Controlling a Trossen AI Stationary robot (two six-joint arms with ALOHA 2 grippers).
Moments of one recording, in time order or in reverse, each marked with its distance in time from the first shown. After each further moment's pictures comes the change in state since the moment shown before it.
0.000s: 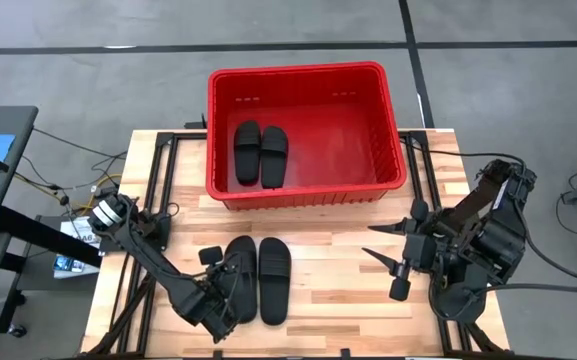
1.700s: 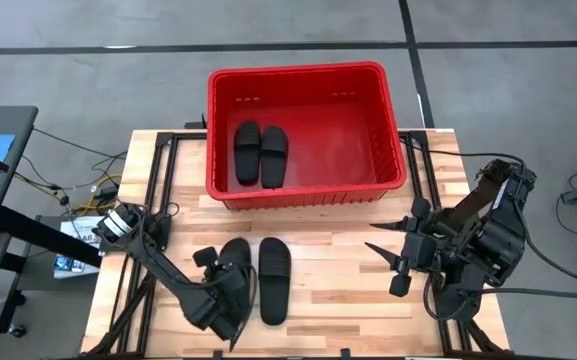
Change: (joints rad) left arm 0.004 0.114 0.041 -0.153 0.024 -0.211; right arm -0.002 0.001 0.000 -0.107 0.000 -0.002
